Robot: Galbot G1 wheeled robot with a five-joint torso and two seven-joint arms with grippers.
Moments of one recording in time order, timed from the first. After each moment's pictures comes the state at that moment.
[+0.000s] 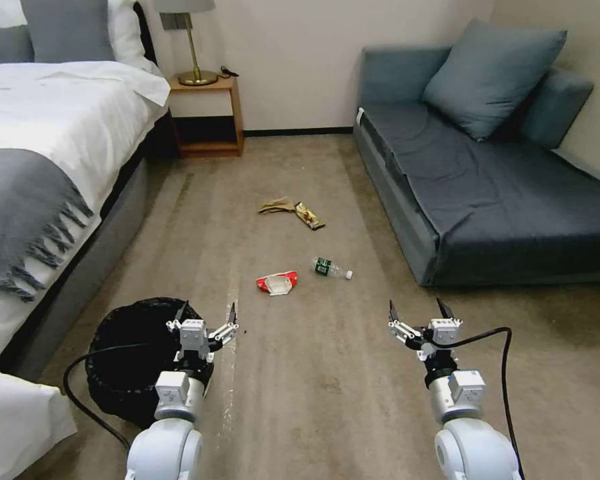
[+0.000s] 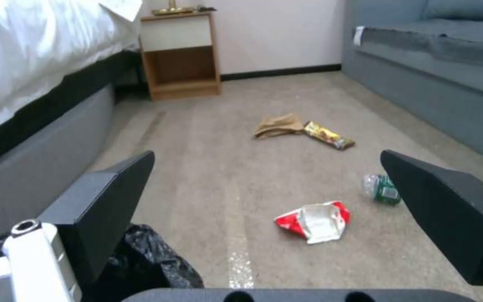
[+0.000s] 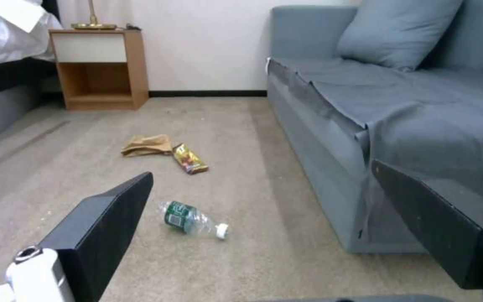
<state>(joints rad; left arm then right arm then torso) 1.55 -1.50 -0.55 -2.00 0.00 0.00 0.00 -1.55 1.50 0.55 2.00 0.00 0.00 0.00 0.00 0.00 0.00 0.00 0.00</state>
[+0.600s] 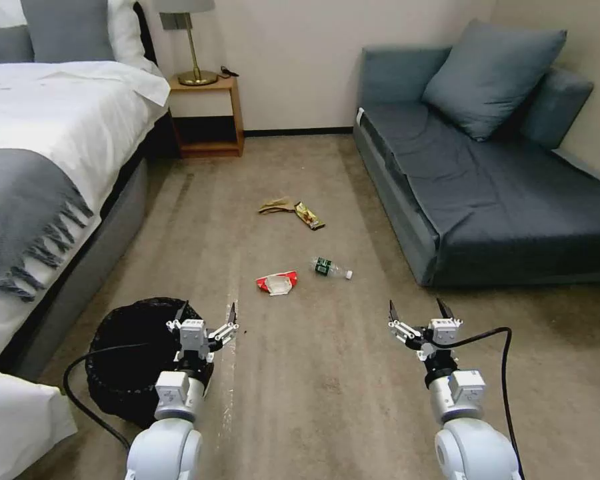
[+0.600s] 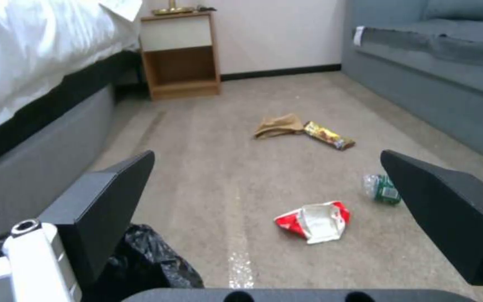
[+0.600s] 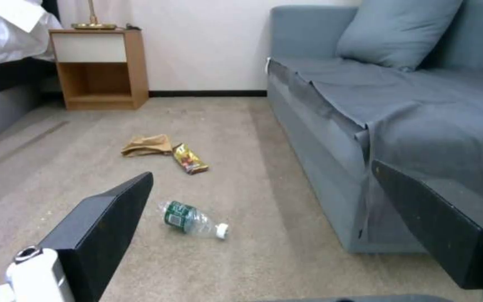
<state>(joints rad) 1.55 -1.50 -0.55 -2.00 0.00 0.00 0.00 -1.55 1.50 0.55 2.00 0.00 0.00 0.00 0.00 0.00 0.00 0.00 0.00</state>
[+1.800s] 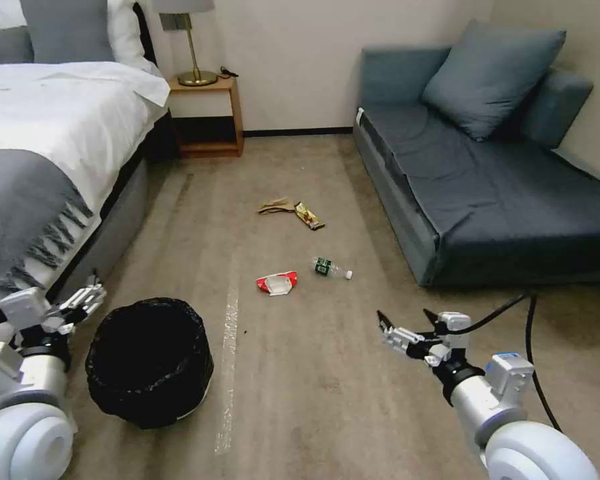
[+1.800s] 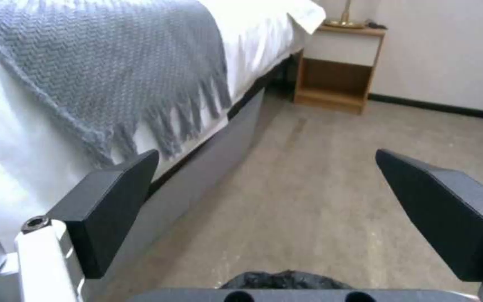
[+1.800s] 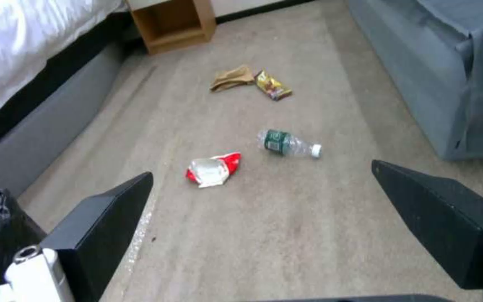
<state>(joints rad) 1.65 -1.17 -0.95 -2.29 -0.66 0.30 -0.42 -1.66 1.13 0.48 2.42 0.62 -0.48 0.25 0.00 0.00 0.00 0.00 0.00</state>
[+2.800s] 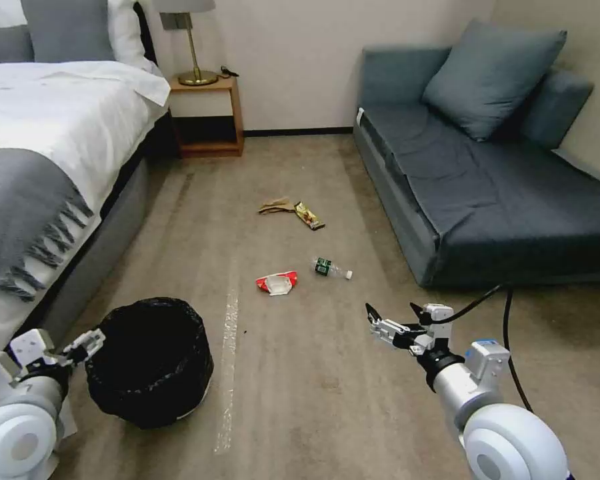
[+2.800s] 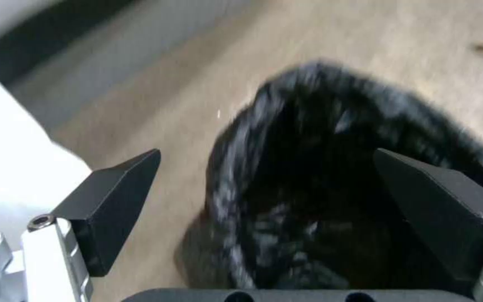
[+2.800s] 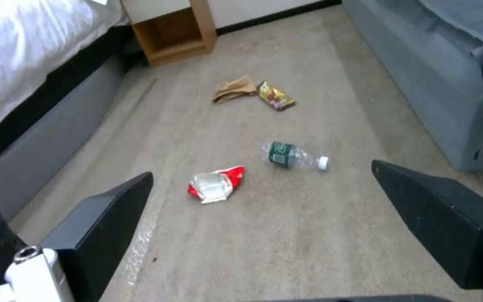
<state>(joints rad) 1.65 -1.15 -0.97 -2.18 -1.14 0.61 -0.69 -1.55 1.16 0.41 2.33 0.60 -0.46 0.26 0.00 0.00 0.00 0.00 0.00</state>
